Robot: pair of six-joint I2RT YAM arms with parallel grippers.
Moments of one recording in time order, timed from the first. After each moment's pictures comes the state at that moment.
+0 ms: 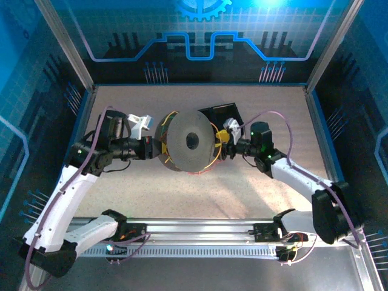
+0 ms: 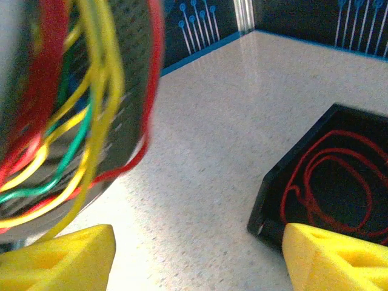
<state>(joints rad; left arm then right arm) -0.33 1.00 1.24 -0.98 0.56 -0.46 0.40 1.27 0.65 0.26 -0.69 0.05</state>
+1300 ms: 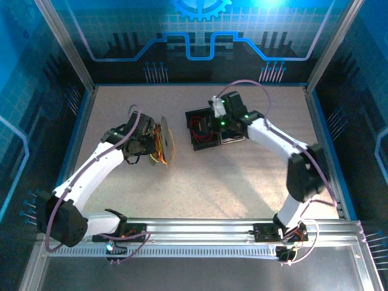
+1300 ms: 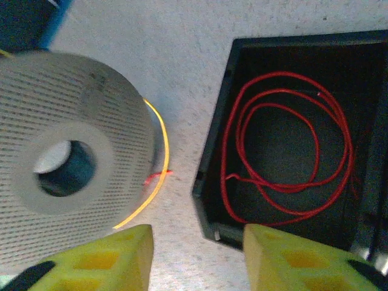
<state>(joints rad) -0.36 1.28 1.09 -0.90 -0.13 -0.49 0.49 1.77 1.39 -0.46 -0.33 0.26</state>
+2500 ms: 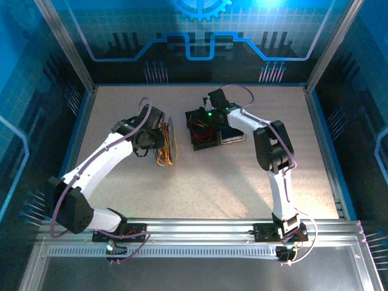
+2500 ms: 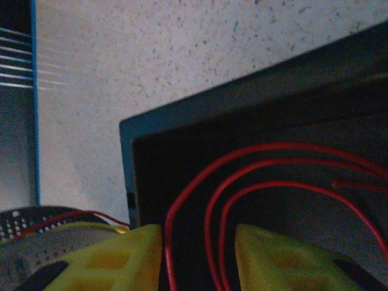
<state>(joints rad) -0.42 1.39 1.22 -0.92 -0.16 -0.51 0.44 2.21 1.69 -0.29 -0.45 0.73</state>
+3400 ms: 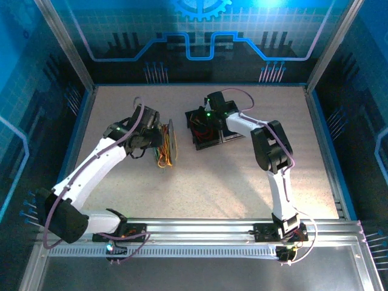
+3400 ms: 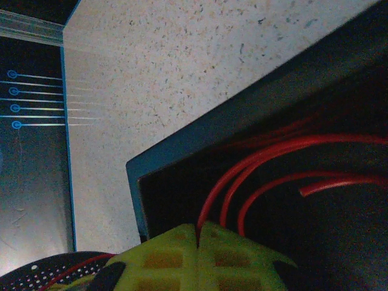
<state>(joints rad) -0.43 1.30 1.22 -0.91 -0.15 -0.51 0.46 2.21 1.61 -0.11 -0.43 0.90</state>
